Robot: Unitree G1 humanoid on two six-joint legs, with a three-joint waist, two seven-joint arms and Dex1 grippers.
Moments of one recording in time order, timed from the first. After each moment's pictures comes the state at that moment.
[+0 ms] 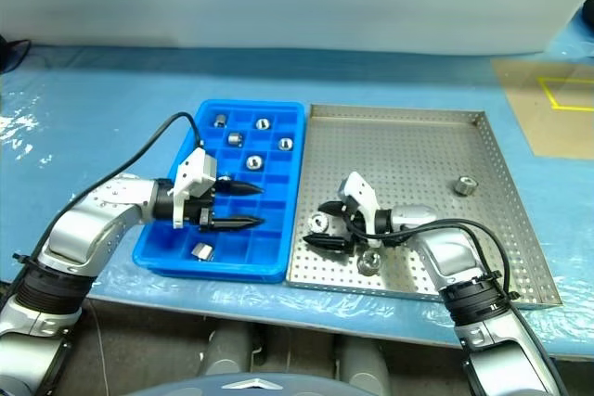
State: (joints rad) left arm -0.38 0.67 -0.14 -0.20 -0.44 0.47 -1.15; right arm -0.34 -0.53 0.24 -0.02 0.33 0.55 1.04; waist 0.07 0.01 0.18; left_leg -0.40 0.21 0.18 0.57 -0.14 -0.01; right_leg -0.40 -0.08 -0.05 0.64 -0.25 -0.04
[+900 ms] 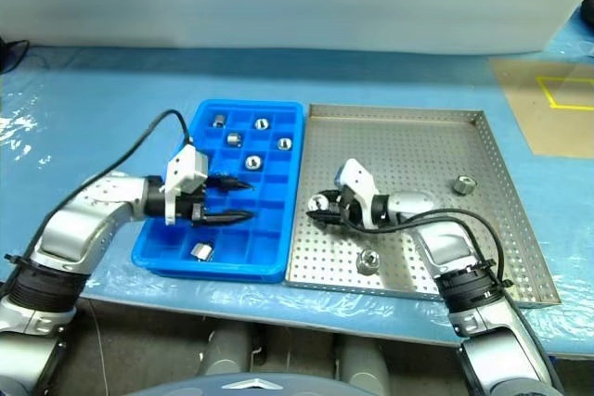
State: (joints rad) left arm -0.40 0.70 -0.07 -0.13 -0.42 0.43 -1.14; right arm -0.43 -0.51 0.21 -0.02 0.29 0.48 1.02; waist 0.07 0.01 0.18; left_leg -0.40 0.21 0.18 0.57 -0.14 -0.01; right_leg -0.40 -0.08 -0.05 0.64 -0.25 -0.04
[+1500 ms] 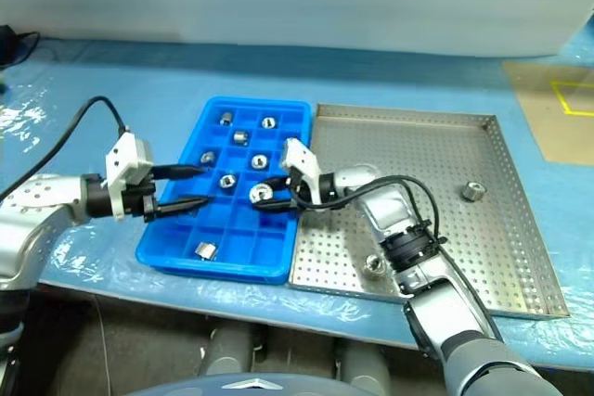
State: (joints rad) left arm -0.19 0.83 0.16 -0.31 -0.51 0.55 -1.06; right arm -0.67 -0.26 0.36 0.25 0.26 0.38 1.14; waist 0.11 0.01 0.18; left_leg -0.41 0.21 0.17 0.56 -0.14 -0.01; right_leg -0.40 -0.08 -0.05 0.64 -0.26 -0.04
